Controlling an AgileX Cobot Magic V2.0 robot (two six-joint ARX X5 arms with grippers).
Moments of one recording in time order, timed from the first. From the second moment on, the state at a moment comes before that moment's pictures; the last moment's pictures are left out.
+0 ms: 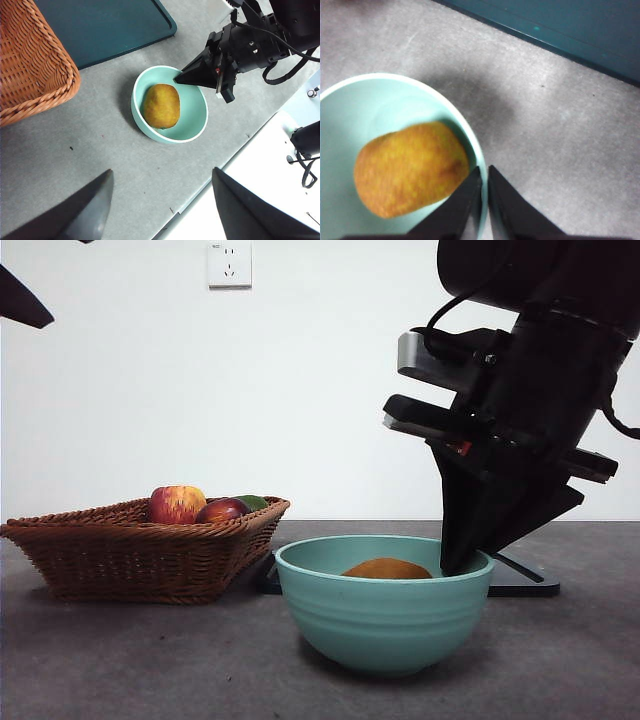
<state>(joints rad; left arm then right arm) -0.54 0.75 0.82 -0.77 0.42 -0.18 0.67 1.40 0.79 -0.43 -0.08 0.32</state>
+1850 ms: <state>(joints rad) -0.54 0.75 0.82 -0.78 0.42 -0.18 0.37 1.84 1.29 -0.44 -0.13 0.14</state>
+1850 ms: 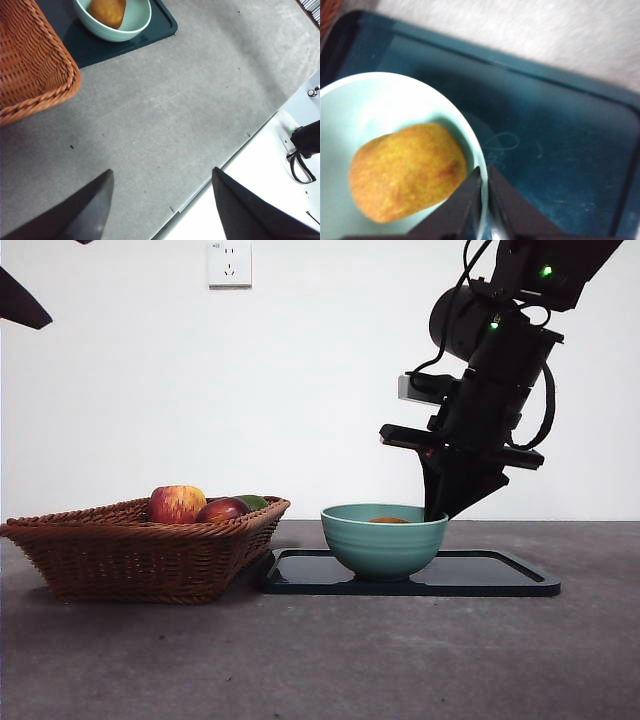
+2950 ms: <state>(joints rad) -0.54 0.75 0.82 -0.78 0.42 -0.17 0.39 1.32 1.39 -0.81 -0.18 0.10</state>
